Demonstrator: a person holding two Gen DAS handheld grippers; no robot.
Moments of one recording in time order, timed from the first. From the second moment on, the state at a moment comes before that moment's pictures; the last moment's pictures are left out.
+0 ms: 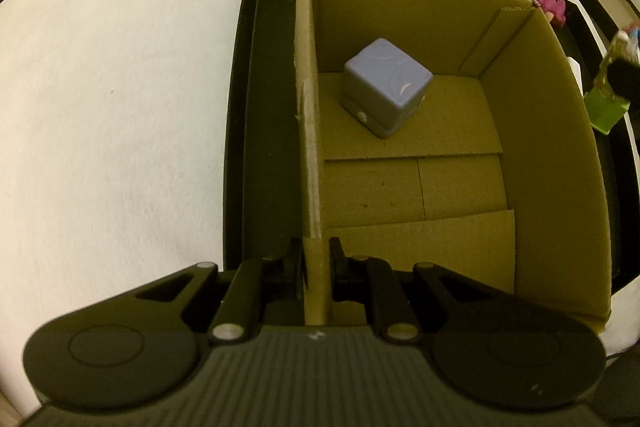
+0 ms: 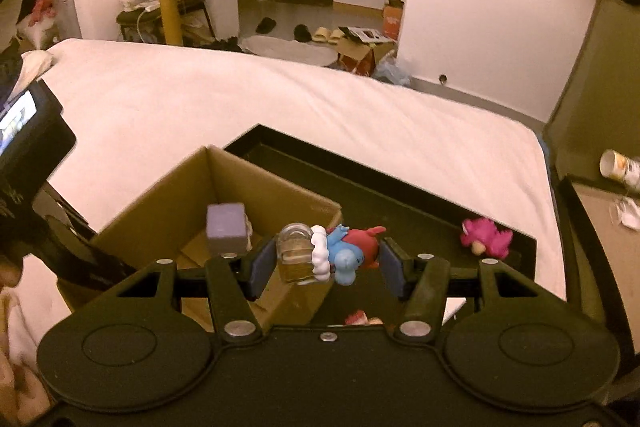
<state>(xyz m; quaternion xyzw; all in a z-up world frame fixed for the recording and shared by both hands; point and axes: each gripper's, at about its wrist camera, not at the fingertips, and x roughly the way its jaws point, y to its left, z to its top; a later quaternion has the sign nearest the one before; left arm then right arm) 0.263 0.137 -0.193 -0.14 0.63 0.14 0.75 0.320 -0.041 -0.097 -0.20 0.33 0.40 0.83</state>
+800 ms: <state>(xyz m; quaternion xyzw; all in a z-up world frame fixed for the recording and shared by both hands) 0.258 0.143 -0.195 -0.15 0.62 0.14 0.76 0.308 0.013 -0.106 -0.26 0.31 0.46 0.79</state>
